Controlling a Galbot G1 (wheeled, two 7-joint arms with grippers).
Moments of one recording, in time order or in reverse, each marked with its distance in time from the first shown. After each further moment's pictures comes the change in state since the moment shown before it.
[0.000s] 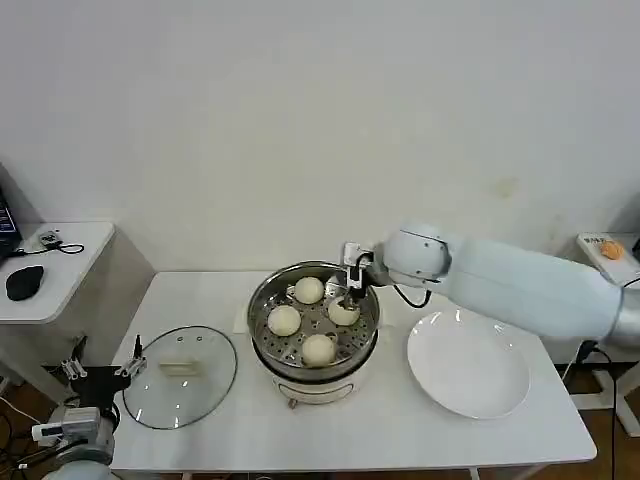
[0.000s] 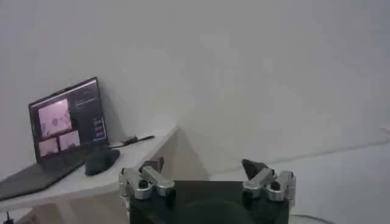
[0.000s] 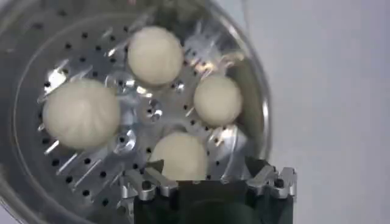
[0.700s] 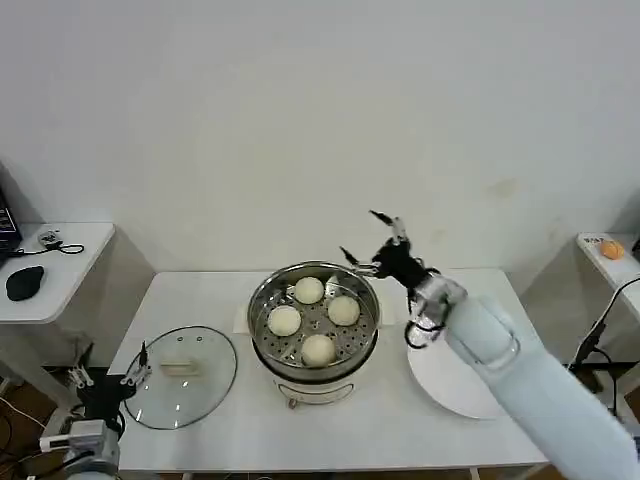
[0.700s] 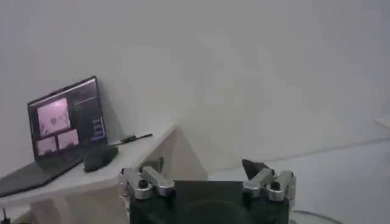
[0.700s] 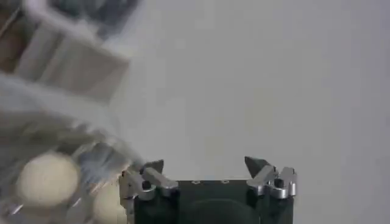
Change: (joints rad) left arm 0.022 -0.025 0.019 0.056 0.062 -0.109 0.023; right arm -1.108 0.086 1.168 0.179 -0.372 0.631 0.285
